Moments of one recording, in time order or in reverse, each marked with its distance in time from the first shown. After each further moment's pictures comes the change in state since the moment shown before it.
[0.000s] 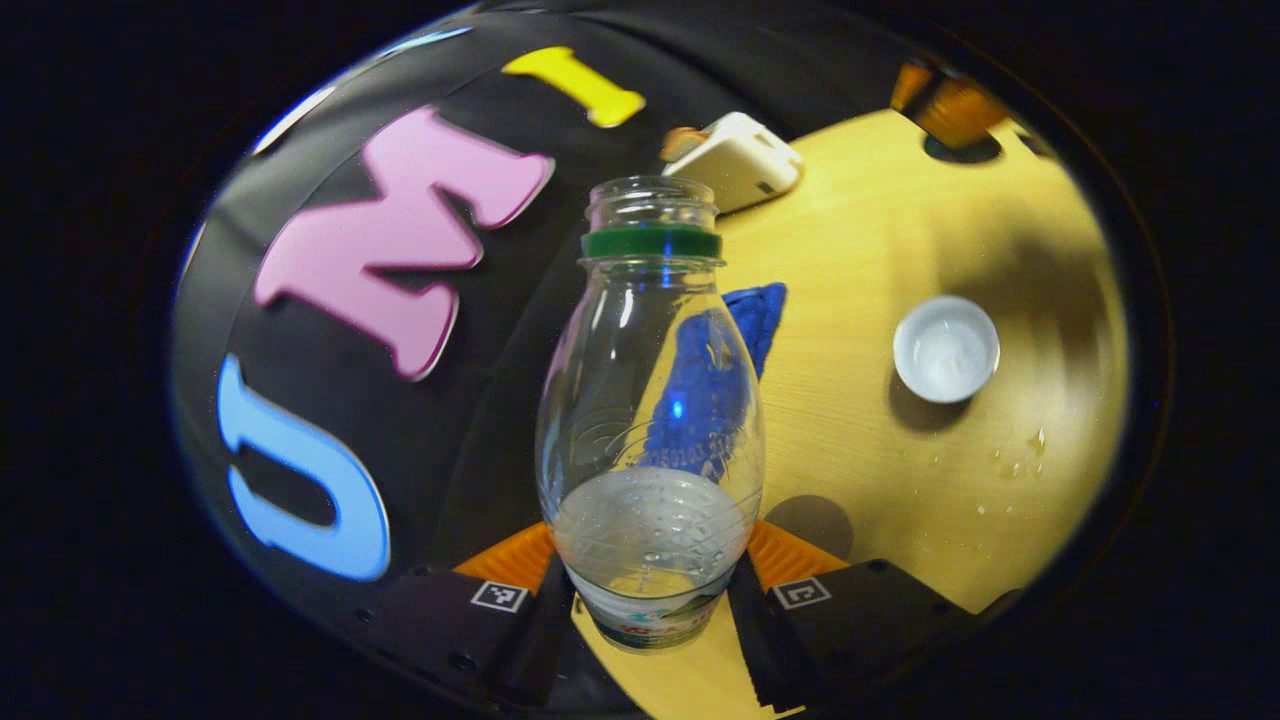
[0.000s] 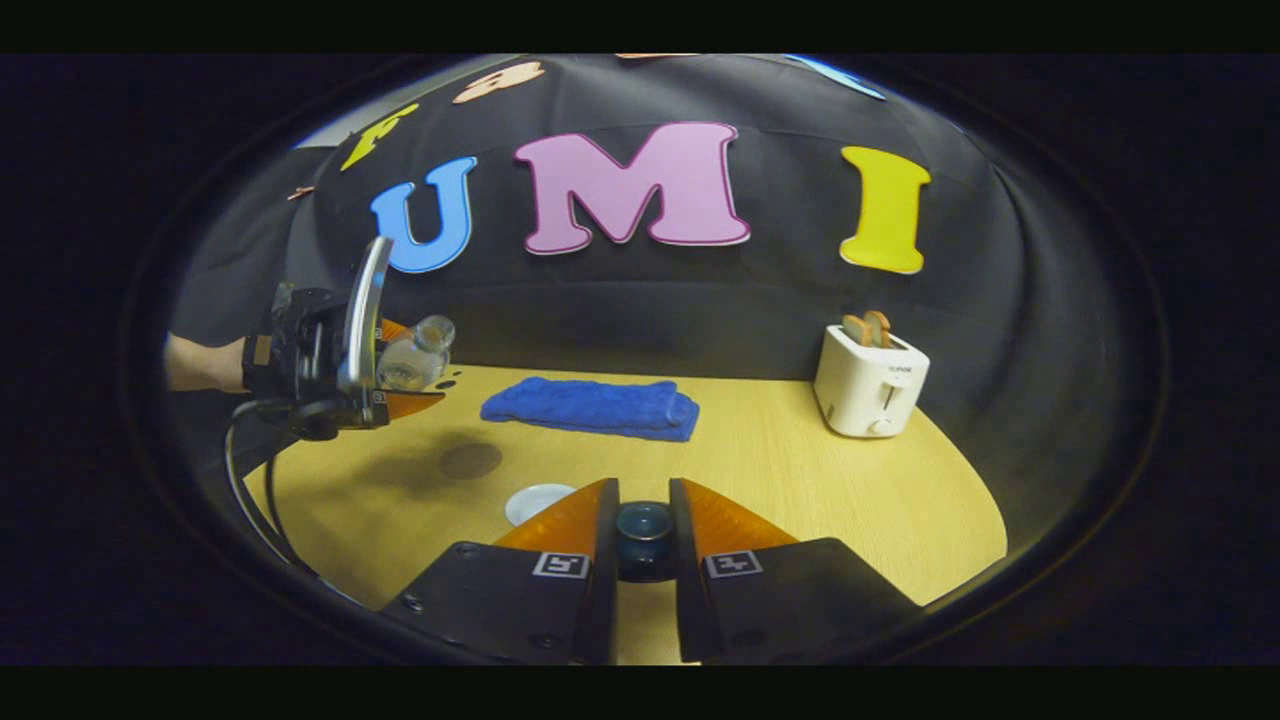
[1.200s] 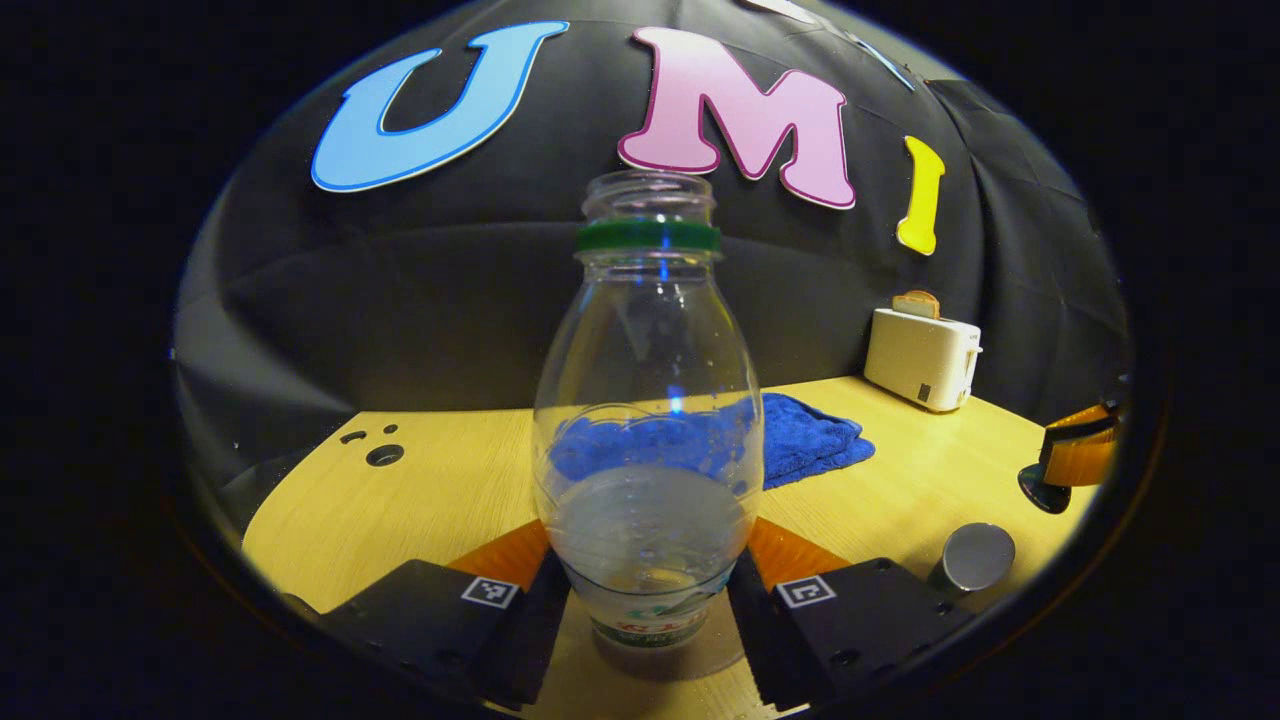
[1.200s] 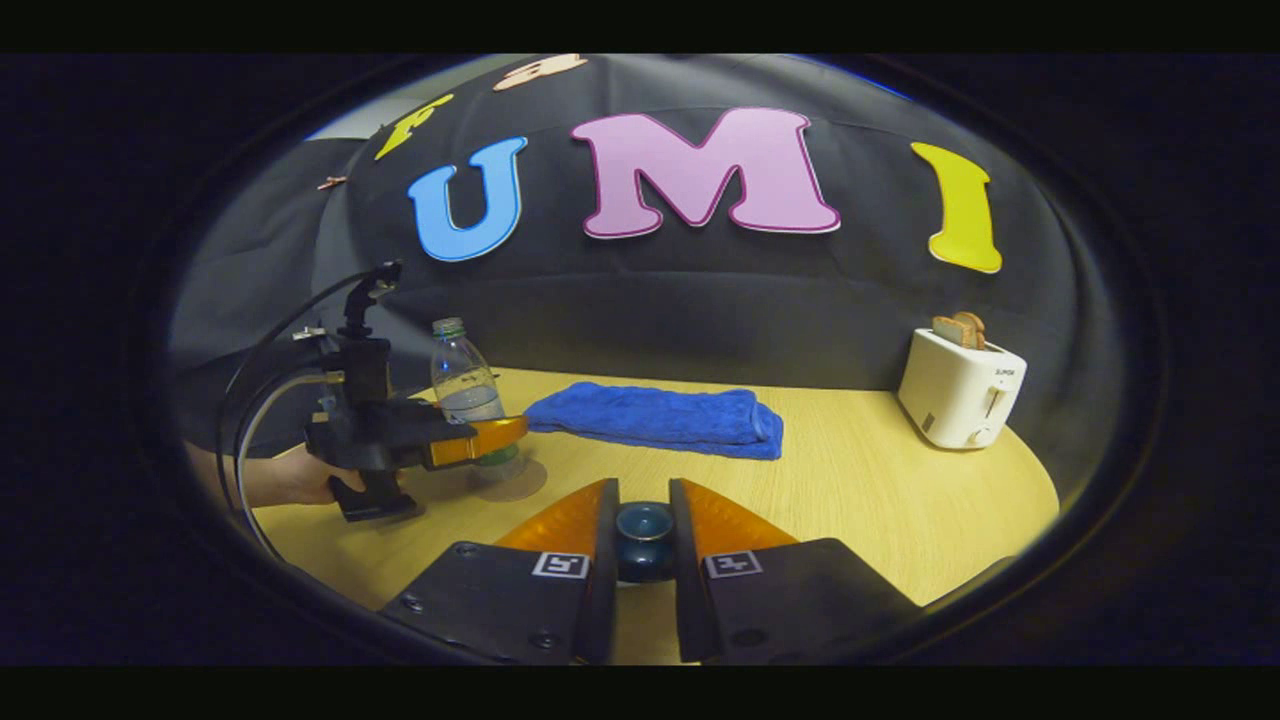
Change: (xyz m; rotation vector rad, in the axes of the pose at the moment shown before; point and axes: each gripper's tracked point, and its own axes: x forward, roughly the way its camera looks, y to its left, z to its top) left arm 0.068 -0.093 -0.031 -0.940 -0.194 -0.001; right arm 0.080 0.065 -0.023 -0.002 -0.032 0.103
